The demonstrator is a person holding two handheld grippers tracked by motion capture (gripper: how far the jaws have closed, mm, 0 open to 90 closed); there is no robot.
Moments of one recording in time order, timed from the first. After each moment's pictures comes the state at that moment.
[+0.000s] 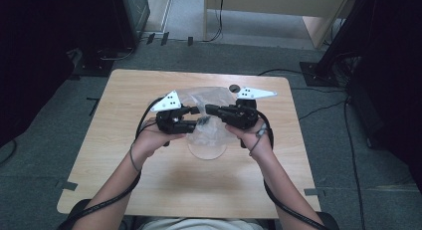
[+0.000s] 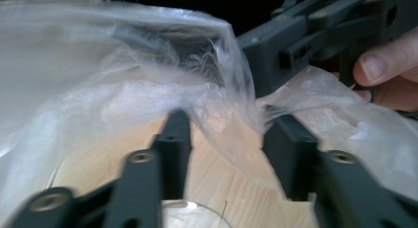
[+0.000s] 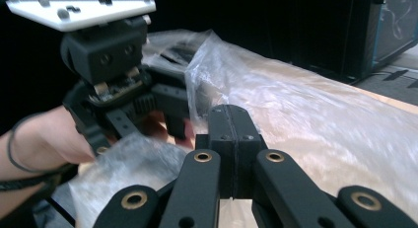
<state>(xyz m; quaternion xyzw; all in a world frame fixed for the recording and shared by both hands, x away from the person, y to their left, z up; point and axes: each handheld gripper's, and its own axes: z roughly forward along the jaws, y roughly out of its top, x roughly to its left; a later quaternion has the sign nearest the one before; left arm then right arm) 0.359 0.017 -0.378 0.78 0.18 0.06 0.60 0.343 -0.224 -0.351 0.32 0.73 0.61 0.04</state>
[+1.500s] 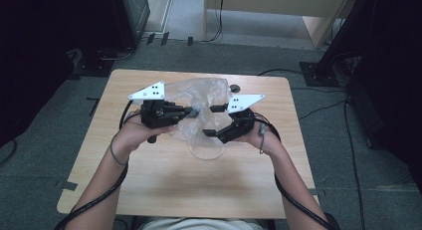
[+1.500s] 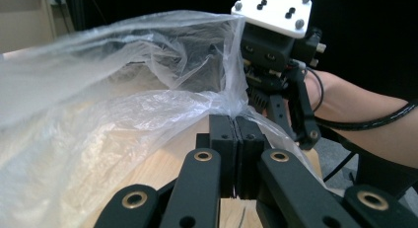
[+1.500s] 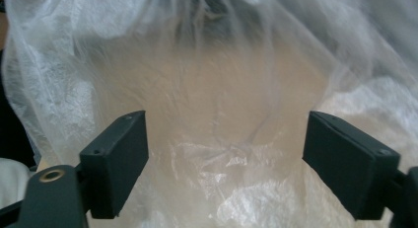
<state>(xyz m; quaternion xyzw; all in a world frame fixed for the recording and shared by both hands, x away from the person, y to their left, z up) 0.350 0.045 -0.329 0.78 0.14 0.00 0.61 0.349 -0.220 -0.367 0.14 0.83 0.53 0.09</state>
